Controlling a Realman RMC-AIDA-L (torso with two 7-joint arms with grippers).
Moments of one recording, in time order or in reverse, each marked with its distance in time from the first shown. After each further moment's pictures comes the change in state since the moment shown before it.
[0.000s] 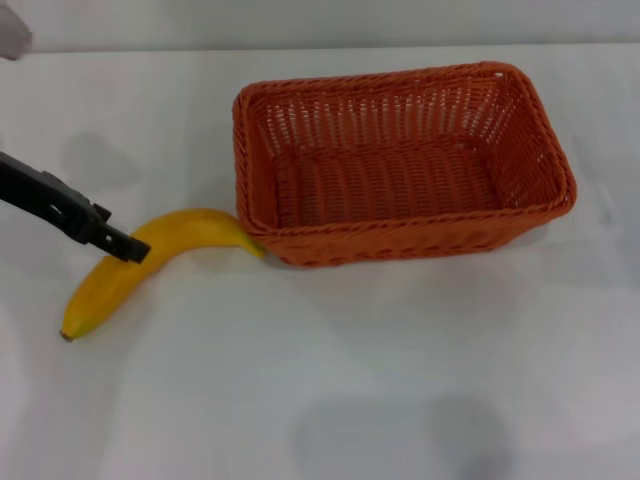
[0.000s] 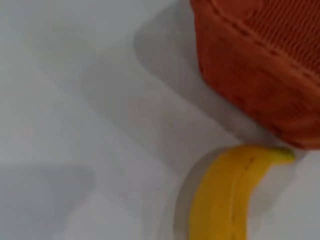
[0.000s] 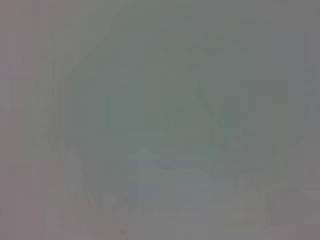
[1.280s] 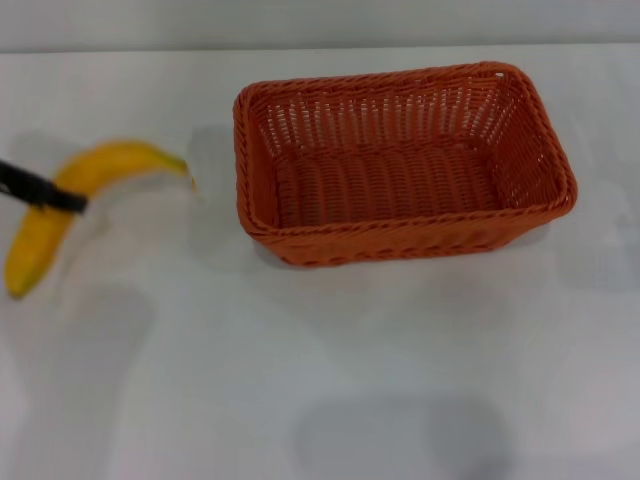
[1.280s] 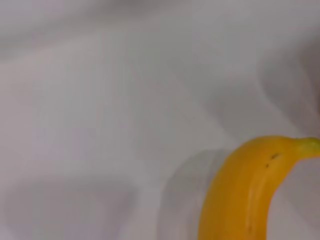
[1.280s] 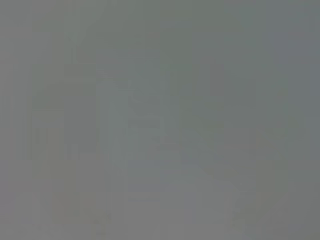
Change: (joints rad) left arm 0.043 -0.034 -0.003 -0.178 -0.120 -0.106 -0.098; right arm -0.013 -0.003 0.040 0.000 0.001 0.001 0.003
